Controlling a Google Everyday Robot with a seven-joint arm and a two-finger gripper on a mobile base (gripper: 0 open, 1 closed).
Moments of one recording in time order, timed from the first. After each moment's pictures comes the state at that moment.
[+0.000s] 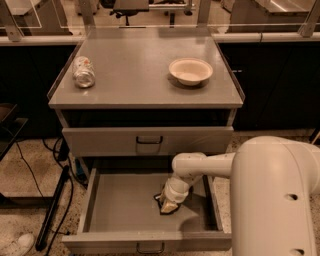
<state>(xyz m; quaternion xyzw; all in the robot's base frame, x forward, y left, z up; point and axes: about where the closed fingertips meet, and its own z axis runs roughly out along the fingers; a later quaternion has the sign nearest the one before) 0.529 -0.029 0.372 -0.73 0.66 0.17 0.08</state>
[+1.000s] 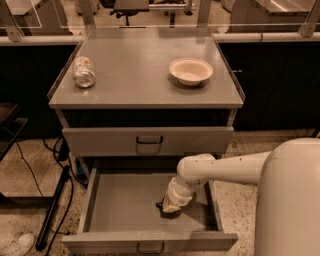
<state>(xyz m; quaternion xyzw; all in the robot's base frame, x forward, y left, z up) 0.508 -0.040 0.420 -0.71 0.68 0.14 0.12</state>
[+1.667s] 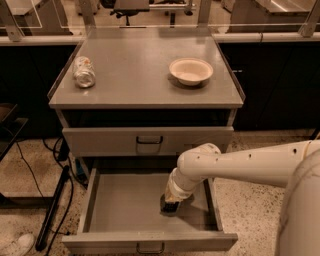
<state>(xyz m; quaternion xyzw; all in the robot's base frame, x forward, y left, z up) 0.518 -0.045 0.487 -0.72 0.68 0.07 0.15</state>
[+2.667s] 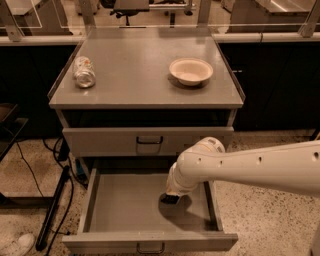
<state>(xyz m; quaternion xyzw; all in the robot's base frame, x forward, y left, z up) 0.521 -0.051 0.540 -0.72 0.68 0.01 0.17</state>
